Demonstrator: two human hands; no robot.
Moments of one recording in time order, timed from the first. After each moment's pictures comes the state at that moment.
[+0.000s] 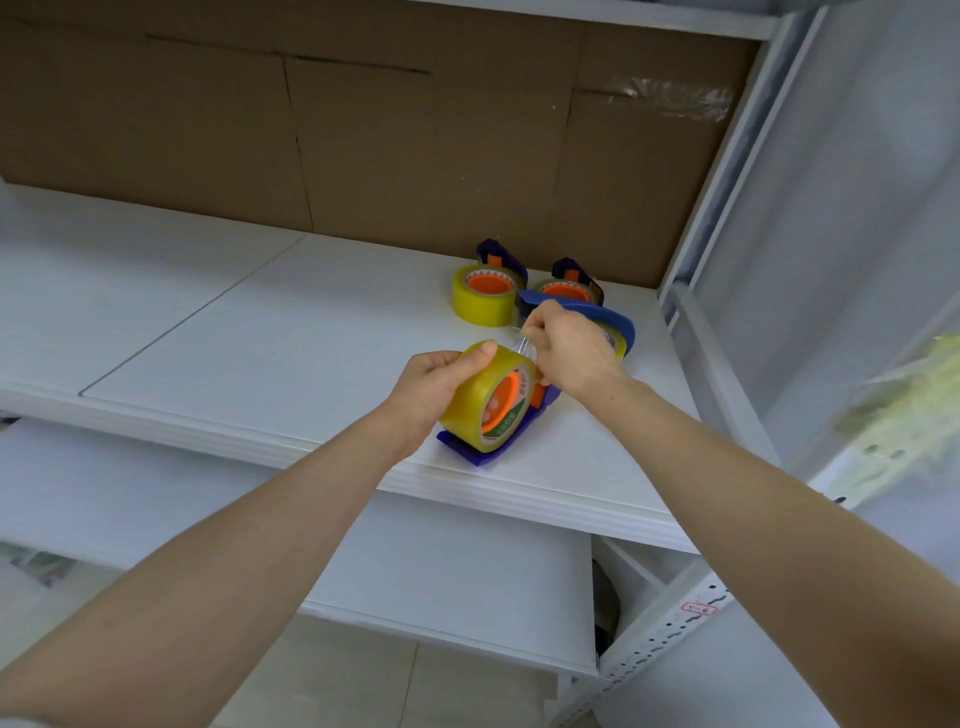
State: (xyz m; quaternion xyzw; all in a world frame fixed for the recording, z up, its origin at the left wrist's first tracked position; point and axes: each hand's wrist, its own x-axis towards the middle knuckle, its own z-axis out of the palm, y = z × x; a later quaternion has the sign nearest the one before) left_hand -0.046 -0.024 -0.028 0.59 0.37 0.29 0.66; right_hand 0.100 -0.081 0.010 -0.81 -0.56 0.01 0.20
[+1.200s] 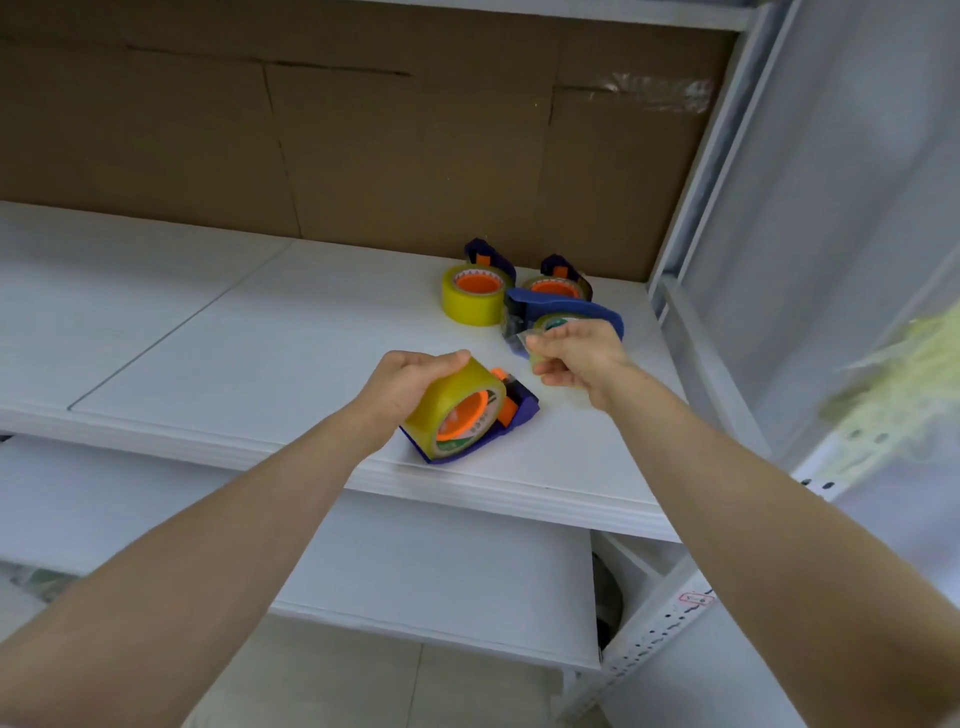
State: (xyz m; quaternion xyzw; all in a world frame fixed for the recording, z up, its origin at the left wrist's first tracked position) left_hand -0.059 -0.014 -0.021 0.63 0.42 0.26 0.60; right_hand 0.126 -0.083 -0.006 -0.74 -0.28 0.33 0.52
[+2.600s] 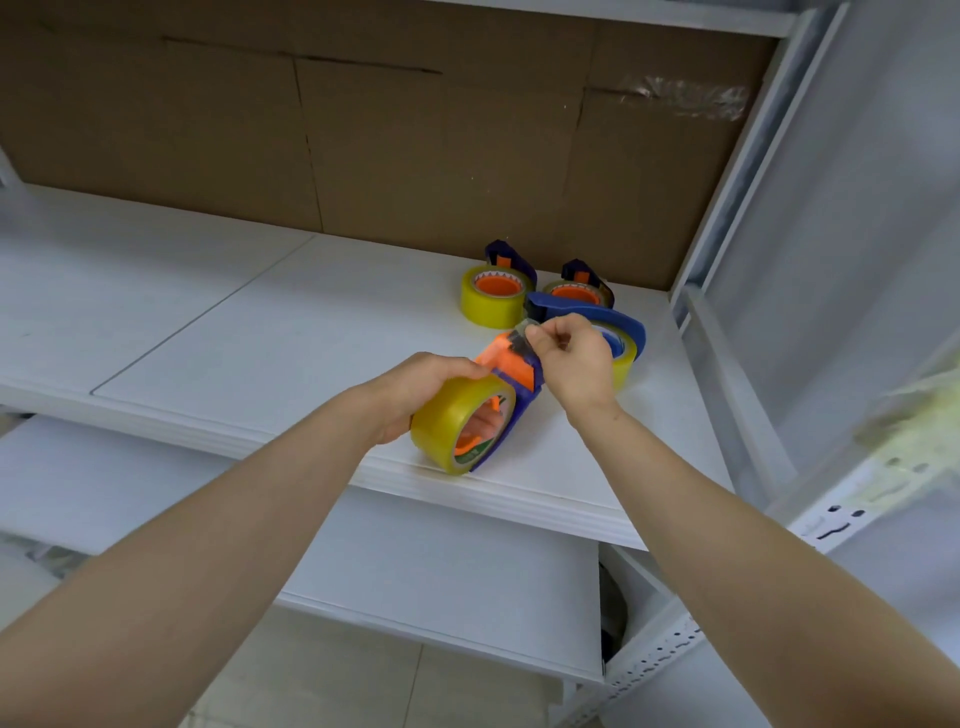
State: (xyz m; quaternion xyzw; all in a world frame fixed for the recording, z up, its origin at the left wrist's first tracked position) left_hand -0.064 -0.015 -0.002 0.62 0.39 0.11 0.68; right_hand 0.086 -0.076 -0.012 -0.75 -0.41 0.10 0.52
